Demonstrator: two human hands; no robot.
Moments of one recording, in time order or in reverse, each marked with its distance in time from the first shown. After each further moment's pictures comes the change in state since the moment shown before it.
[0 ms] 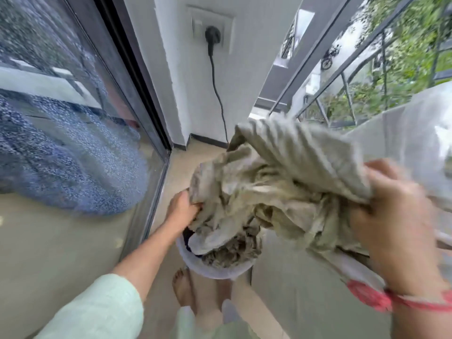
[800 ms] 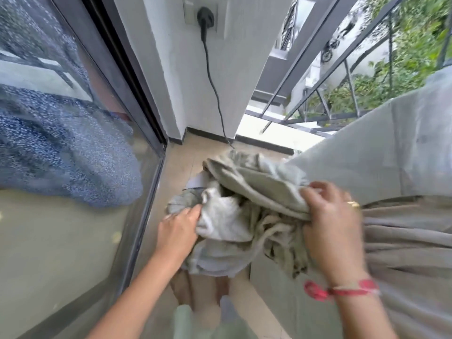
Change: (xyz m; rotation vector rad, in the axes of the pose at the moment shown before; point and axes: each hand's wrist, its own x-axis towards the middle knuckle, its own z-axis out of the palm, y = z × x) left_hand -0.051 -0.013 0.019 0.632 0.295 0.518; right_hand -0.034 0.021 0.082 -0.231 -0.119 -0.028
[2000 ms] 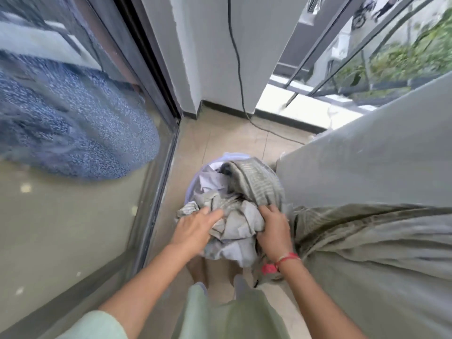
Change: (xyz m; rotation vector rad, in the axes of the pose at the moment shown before) left_hand -0.027 -0.022 0.053 -0.049 -0.610 0.007; right_hand -0.060 -0.023 0.211 0.450 -0.432 0.100
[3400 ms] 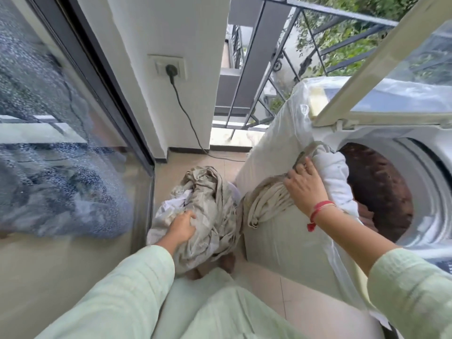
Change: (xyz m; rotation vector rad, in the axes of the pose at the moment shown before) left_hand -0.062 0.010 -0.053 -0.285 -0.055 -0.076; right_hand -0.120 -0.065 -0.257 -1.143 0.021 -0.025
